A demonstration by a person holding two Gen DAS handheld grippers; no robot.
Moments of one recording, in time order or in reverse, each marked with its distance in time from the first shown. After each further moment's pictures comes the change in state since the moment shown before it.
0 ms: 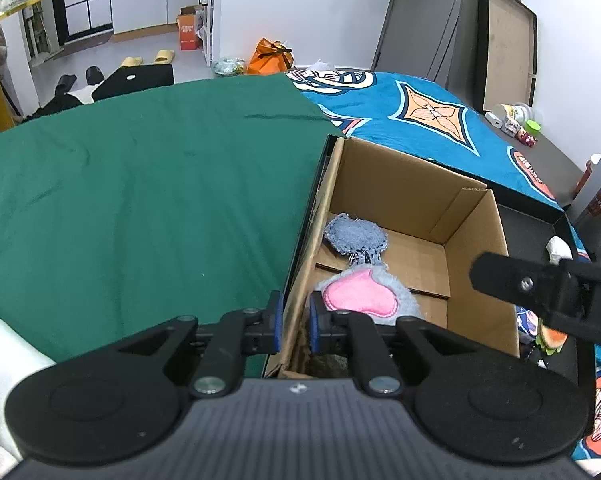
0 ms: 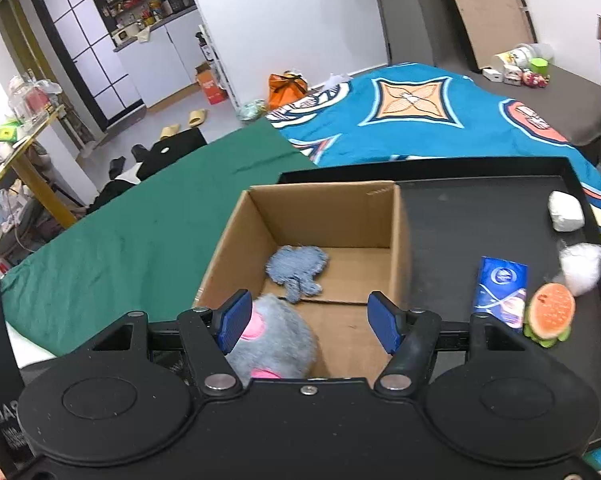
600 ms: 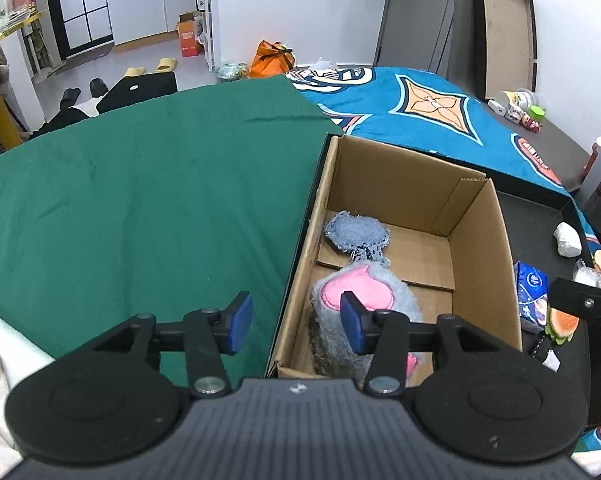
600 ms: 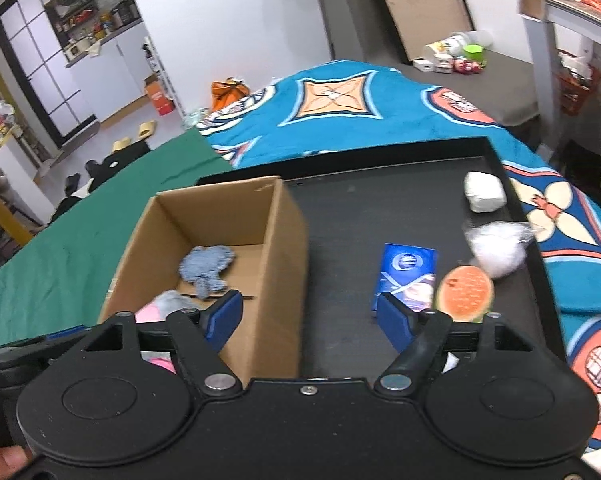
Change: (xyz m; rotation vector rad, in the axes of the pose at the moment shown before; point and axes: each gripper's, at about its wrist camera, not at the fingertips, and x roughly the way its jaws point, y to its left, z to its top) left arm -0.003 -0.014 0.002 0.055 -0.001 0.051; right arm -0.013 -0.067 -0.012 0.077 -0.014 -0.124
